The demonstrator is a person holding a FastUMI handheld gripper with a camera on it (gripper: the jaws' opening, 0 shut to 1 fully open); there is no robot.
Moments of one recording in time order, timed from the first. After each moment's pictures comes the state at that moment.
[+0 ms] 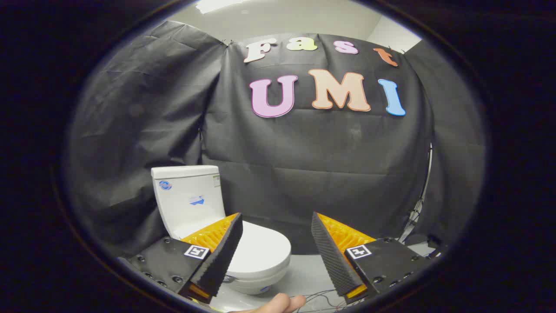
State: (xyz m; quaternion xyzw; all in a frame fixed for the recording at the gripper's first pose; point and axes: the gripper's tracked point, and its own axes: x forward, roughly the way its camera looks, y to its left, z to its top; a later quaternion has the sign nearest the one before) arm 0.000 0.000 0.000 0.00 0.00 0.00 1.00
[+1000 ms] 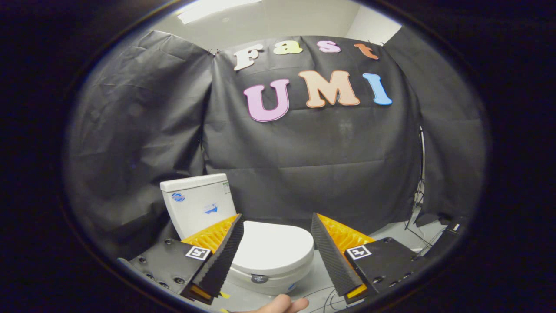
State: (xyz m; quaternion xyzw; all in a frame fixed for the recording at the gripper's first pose) arm -0.032 0.038 -0.024 0.05 0.01 -0.02 1.00
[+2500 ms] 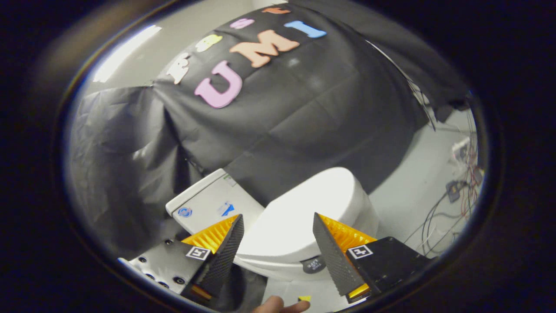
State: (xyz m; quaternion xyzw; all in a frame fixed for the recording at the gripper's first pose) arm 0.029 0.080 -0.201 0.38 0.07 -0.03 0.92
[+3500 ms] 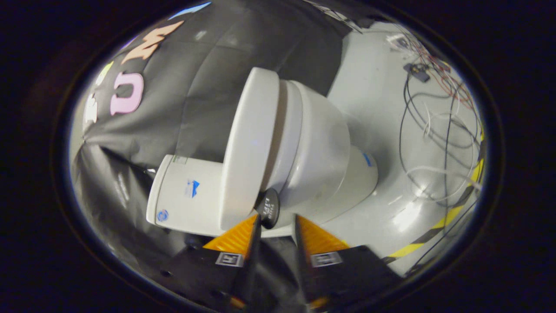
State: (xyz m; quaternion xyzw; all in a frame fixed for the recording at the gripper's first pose) arm 0.040 0.150 -0.312 0.62 0.23 -0.04 0.75
